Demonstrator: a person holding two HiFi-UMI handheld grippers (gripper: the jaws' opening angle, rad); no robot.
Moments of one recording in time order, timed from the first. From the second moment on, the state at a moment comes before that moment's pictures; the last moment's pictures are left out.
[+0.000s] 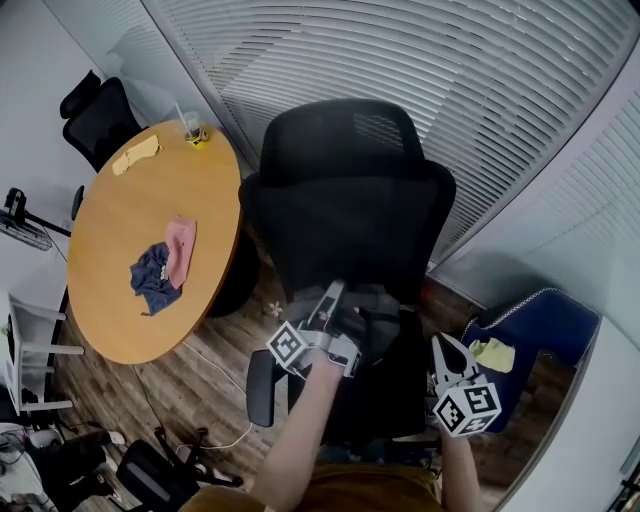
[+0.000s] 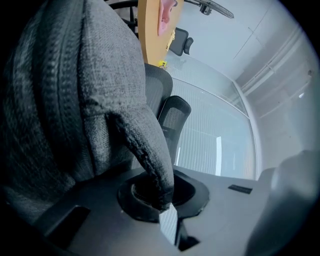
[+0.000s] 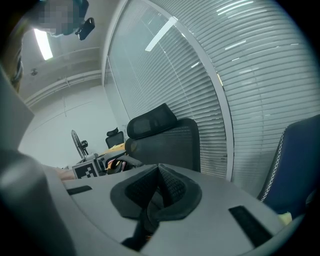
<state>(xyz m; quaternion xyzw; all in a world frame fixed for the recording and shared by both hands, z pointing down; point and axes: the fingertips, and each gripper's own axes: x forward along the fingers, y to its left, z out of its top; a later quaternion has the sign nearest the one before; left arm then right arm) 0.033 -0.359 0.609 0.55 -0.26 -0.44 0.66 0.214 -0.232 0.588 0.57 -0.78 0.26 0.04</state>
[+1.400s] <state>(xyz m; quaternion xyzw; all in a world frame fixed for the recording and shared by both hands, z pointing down) 0.037 -0.385 0.616 0.59 -0.28 -0.44 0.62 0.215 -0.233 0.571 0.57 -0.78 0.25 0.02</state>
